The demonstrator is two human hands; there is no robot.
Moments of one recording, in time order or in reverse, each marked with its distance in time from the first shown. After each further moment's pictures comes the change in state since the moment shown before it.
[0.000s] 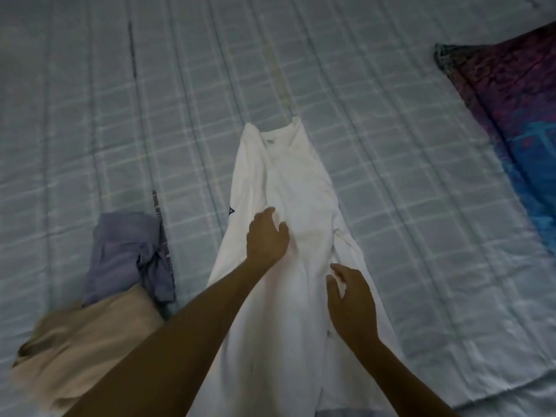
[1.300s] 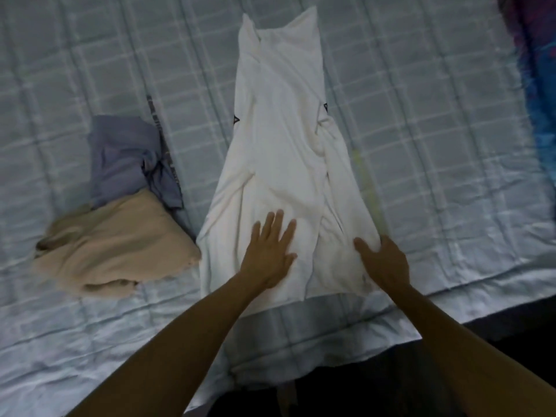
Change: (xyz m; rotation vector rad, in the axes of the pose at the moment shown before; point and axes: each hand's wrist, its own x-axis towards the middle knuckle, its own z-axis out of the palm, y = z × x) left_hand -0.152 -0.125 0.043 0.660 -0.402 0.414; right_hand -0.061 0.070 -0.029 -0.290 -0.162 0.455
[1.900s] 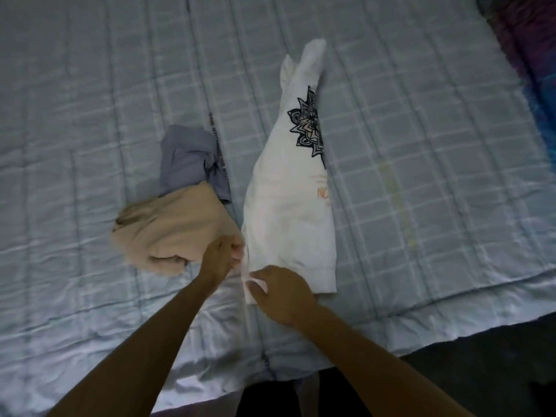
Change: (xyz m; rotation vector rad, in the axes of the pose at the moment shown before) left_hand -0.119 -0.098 -0.026 -1.310 0.351 -0.724; right_hand -0.185 -0.102 0.107 -0.168 -0.398 -0.851
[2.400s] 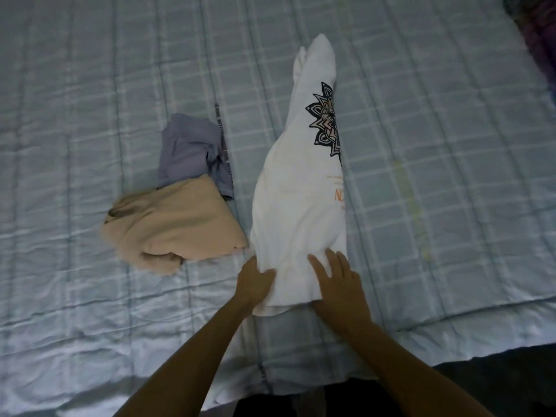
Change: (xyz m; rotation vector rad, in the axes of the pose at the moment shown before) left_hand -0.005 -0.049 0.062 0.214 -0.094 0.020; right_hand 0.000 0.123 0.013 -0.438 0.208 0.047
